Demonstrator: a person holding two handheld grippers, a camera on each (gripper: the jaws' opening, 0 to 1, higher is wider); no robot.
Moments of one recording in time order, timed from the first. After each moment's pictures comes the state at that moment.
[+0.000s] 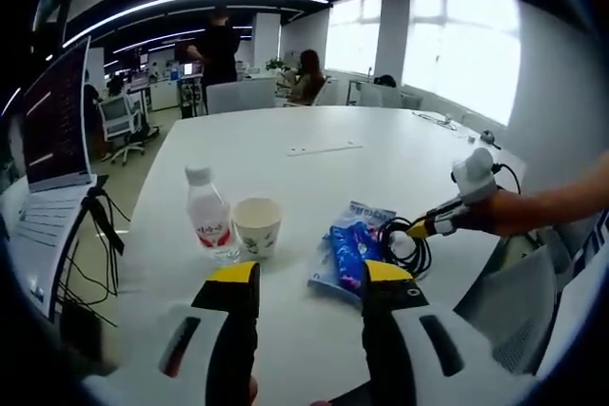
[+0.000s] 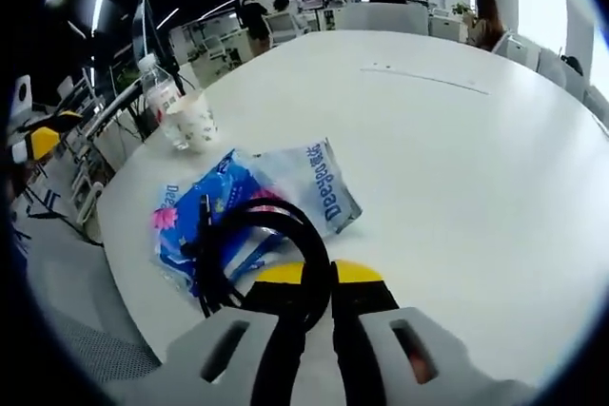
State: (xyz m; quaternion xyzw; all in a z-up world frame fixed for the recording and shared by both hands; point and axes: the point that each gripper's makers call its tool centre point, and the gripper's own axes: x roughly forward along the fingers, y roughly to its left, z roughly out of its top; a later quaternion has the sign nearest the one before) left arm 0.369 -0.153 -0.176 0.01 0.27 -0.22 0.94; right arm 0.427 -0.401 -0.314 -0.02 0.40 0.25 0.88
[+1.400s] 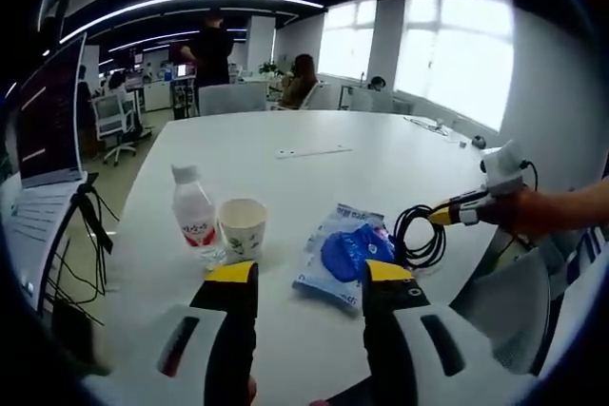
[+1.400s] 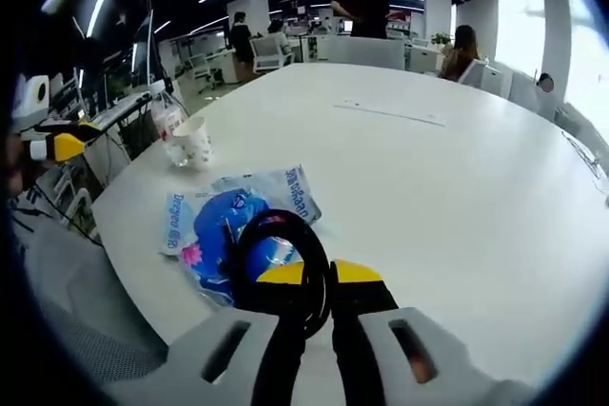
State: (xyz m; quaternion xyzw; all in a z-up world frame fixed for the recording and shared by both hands) left arm 0.361 -0.164 -0.175 0.00 0.26 -0.24 0.93; right arm 0.399 -0.447 -0.264 -0.04 0.34 0.19 0.92
